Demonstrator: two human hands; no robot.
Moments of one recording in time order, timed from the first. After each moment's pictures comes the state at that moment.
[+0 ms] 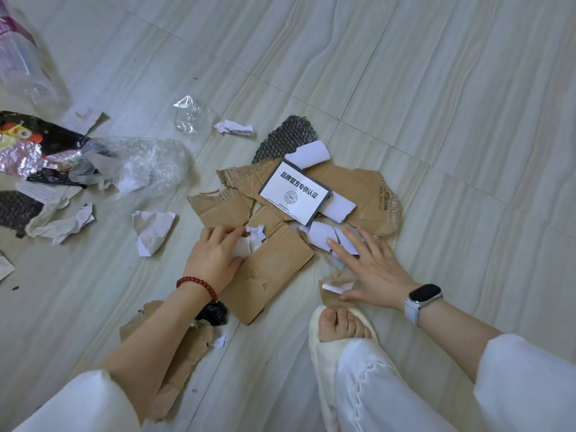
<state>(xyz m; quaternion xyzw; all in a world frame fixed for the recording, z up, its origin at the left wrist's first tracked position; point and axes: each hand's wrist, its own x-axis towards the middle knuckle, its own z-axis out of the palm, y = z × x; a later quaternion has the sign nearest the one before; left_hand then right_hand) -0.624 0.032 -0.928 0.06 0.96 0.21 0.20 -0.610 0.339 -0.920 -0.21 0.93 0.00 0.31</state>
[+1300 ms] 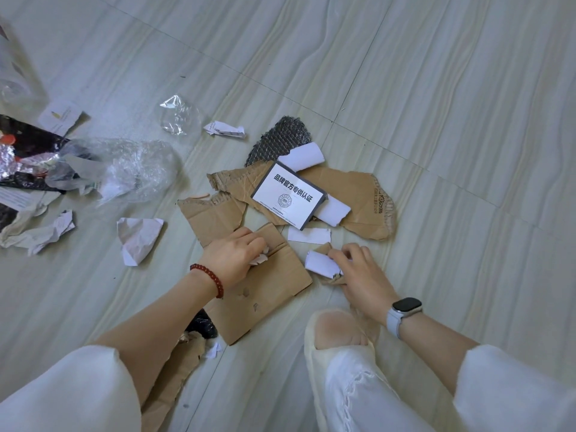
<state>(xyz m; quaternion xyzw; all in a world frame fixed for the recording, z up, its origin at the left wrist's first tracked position) -0.652 0.050 -0.950 0.33 0.92 0.21 0.09 -0.601 0.320 -0.927 -0.12 0.96 -0.15 0.22</state>
